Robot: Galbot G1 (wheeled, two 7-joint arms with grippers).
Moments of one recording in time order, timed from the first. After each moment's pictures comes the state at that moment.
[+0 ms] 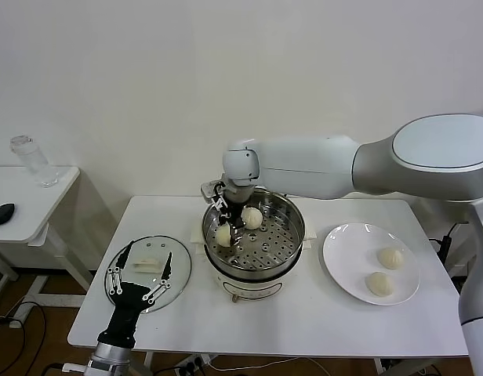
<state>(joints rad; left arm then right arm) 1.64 -1.21 -0.49 -2.06 0.08 -0.39 -0.13 0.68 1.44 -1.63 1.14 0.68 -0.27 -0.94</state>
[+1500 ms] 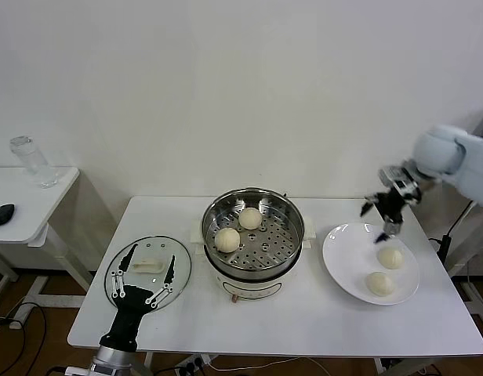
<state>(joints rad) 1.66 -1.22 -0.48 -2.07 0.11 -0.38 -0.13 0.61 0.56 -1.44 1.26 0.29 -0.06 -1.18</state>
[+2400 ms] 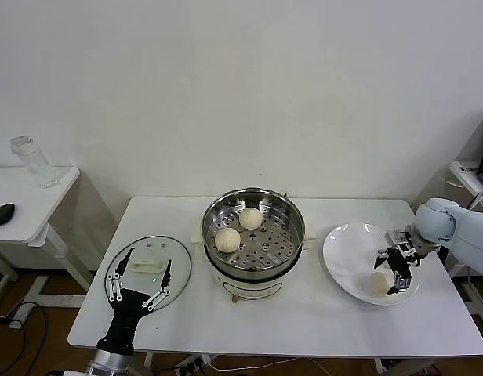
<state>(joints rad) 1.68 -1.22 -0.50 -2.06 0.12 -0.38 -0.13 0.23 0.55 -1.24 1.17 0.16 -0.05 -1.07</state>
